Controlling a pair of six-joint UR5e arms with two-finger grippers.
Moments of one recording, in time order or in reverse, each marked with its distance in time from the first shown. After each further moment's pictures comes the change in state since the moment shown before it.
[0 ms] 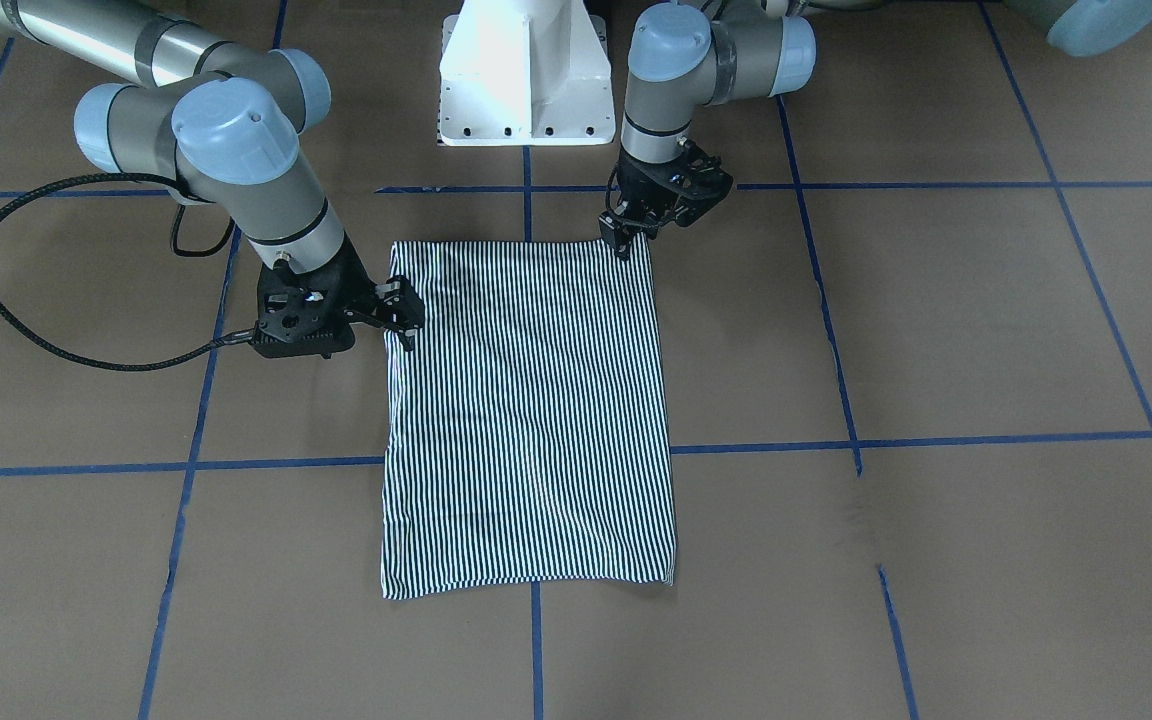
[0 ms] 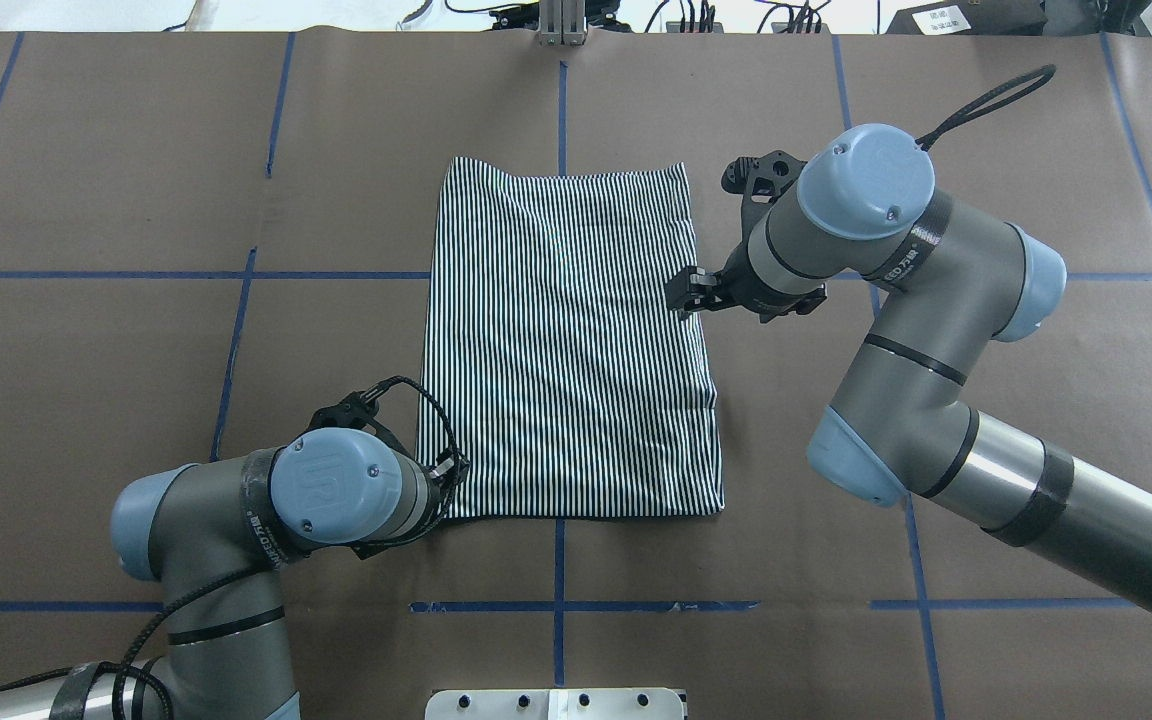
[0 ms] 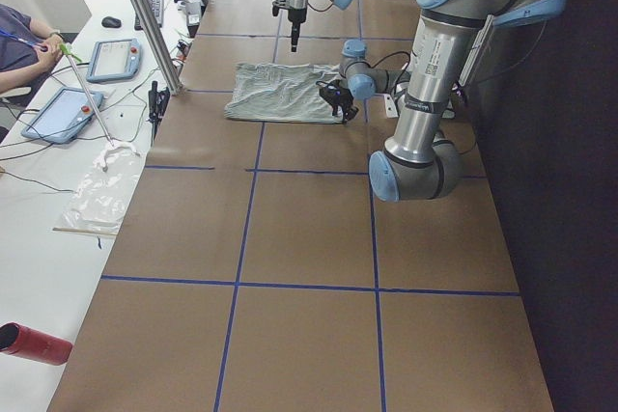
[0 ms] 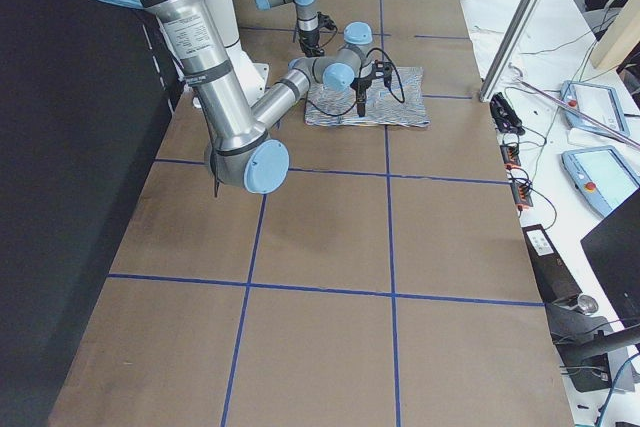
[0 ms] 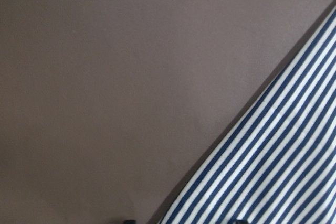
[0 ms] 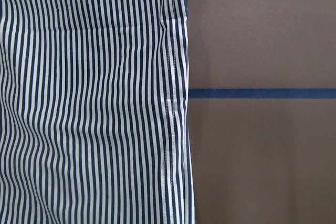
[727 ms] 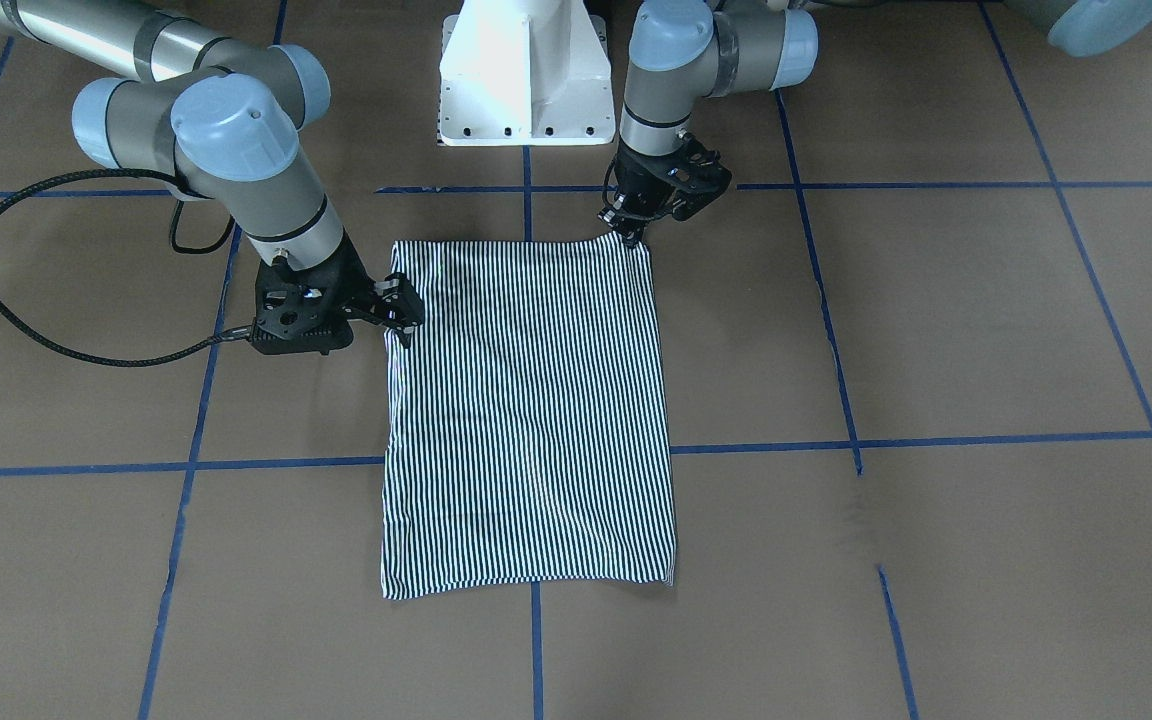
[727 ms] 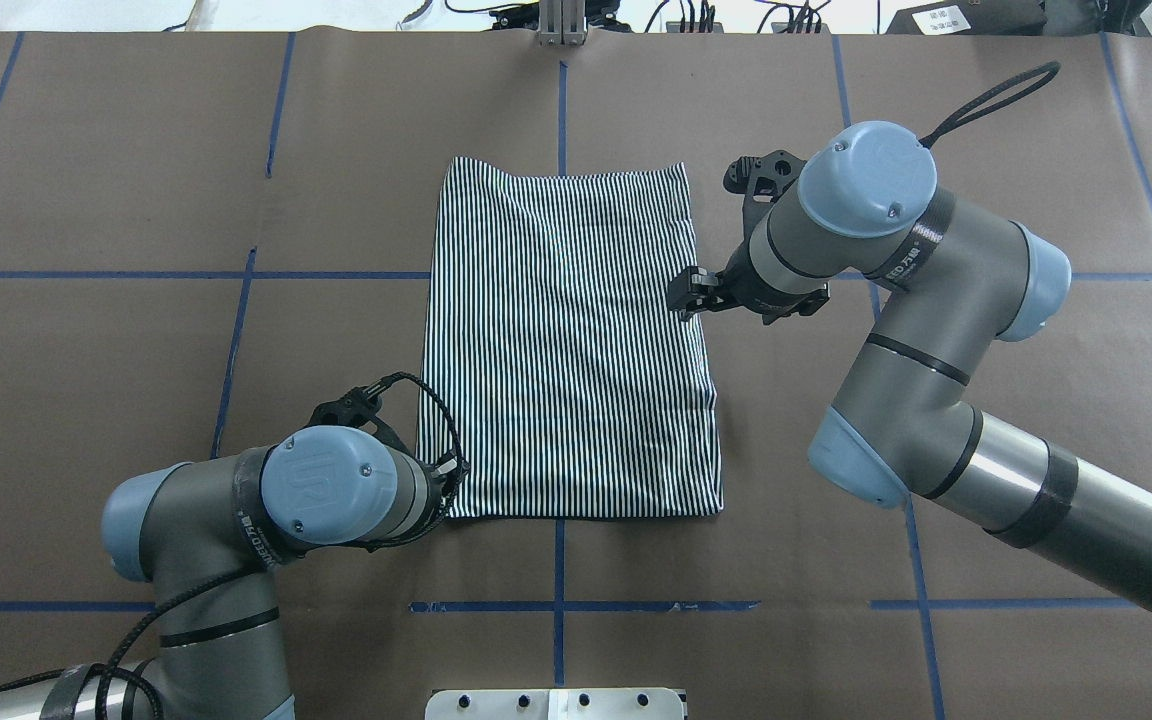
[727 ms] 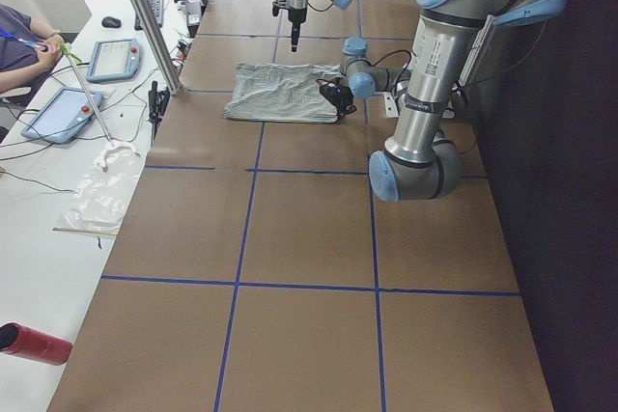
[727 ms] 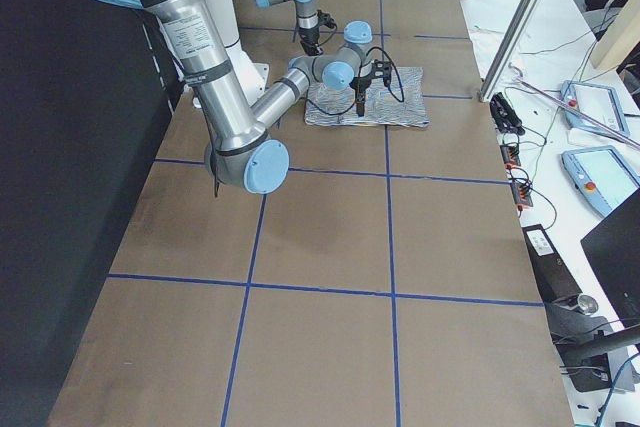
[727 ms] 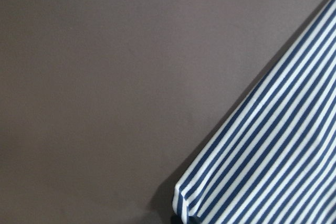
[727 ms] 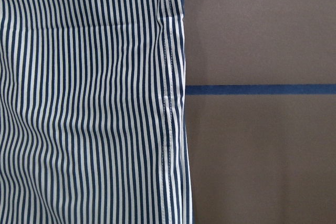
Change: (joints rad) left arm -0.003 0.005 -0.036 0.000 0.002 0.049; right arm -0.001 -0.002 0.030 -0.041 0.007 0.021
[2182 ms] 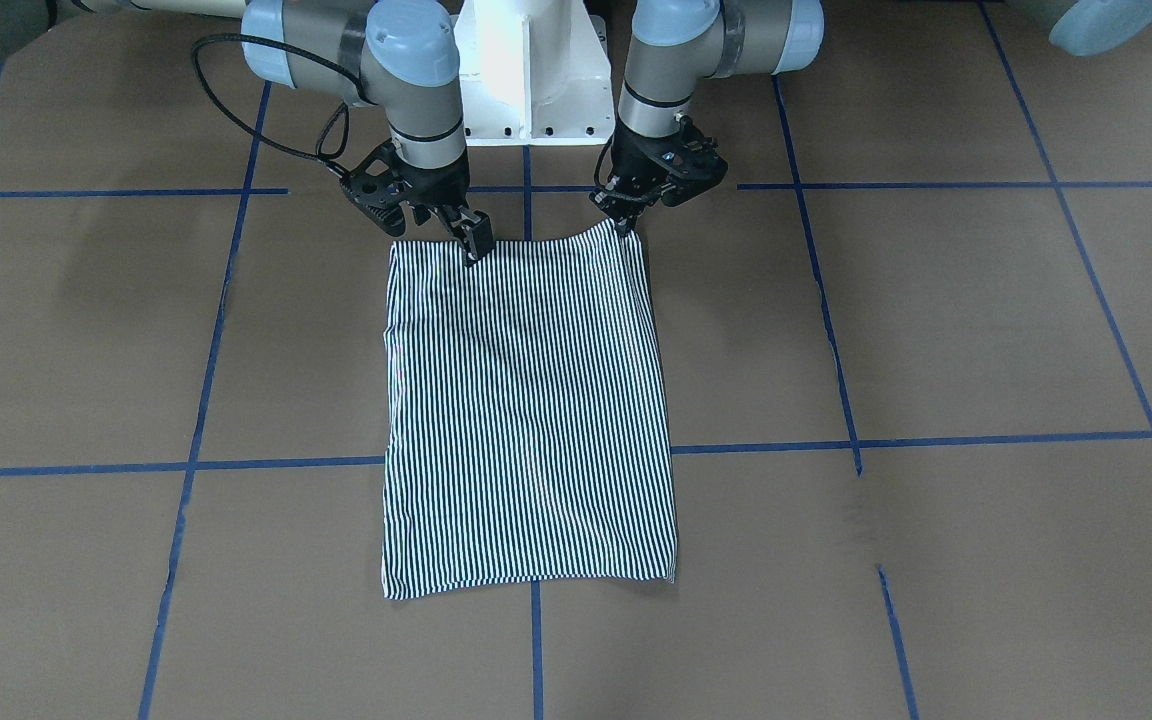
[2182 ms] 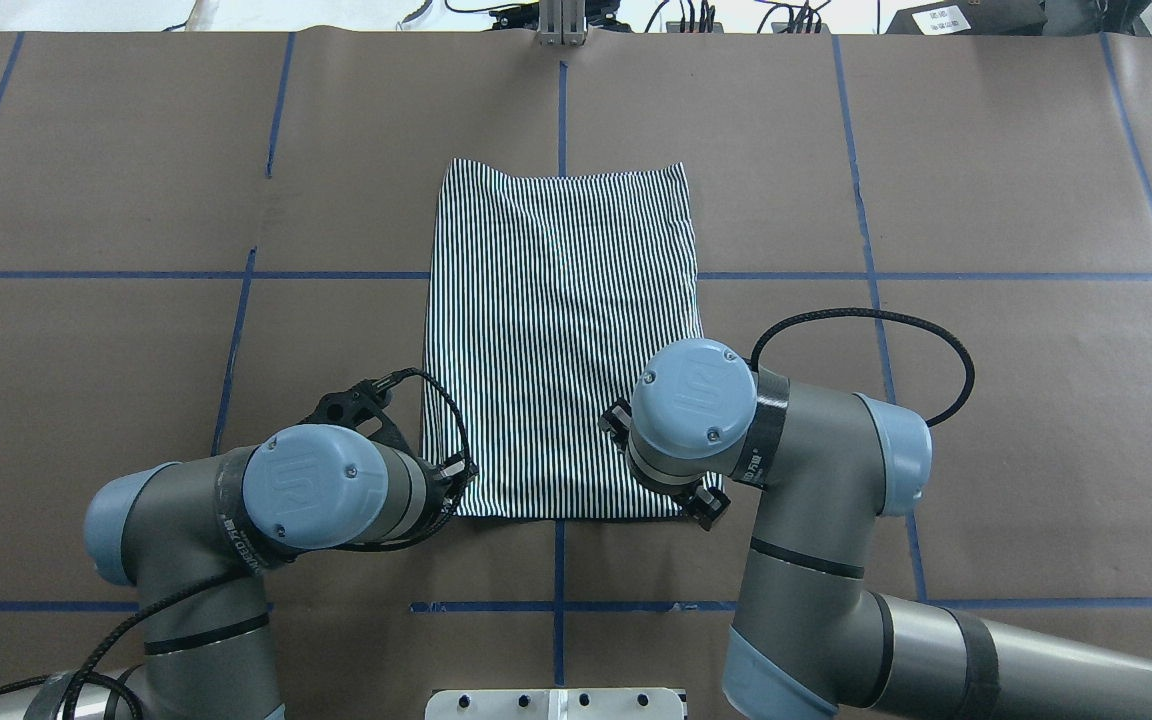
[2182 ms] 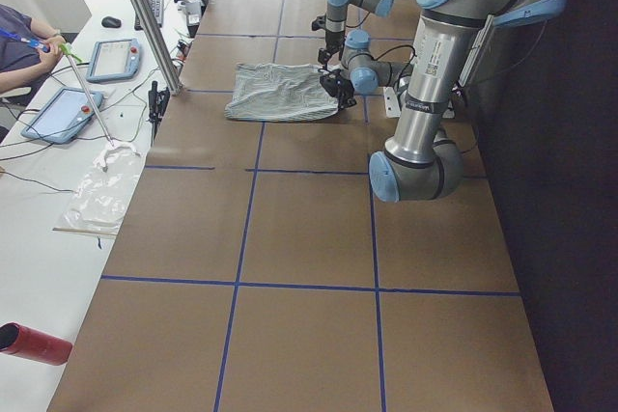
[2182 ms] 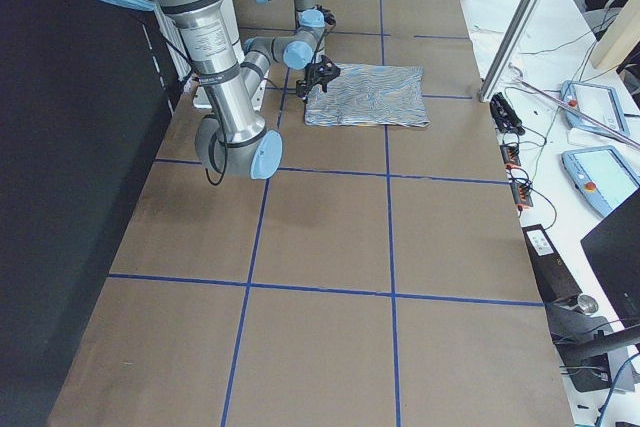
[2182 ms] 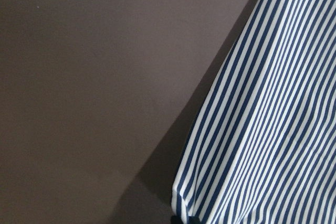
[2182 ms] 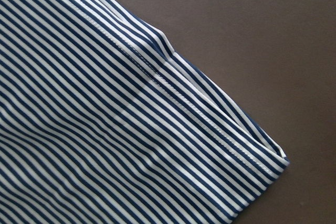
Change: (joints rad) left arm 0.001 -0.001 -0.038 0.001 0.001 0.081; right arm -0.310 0.062 0.064 -0.246 -0.182 0.953
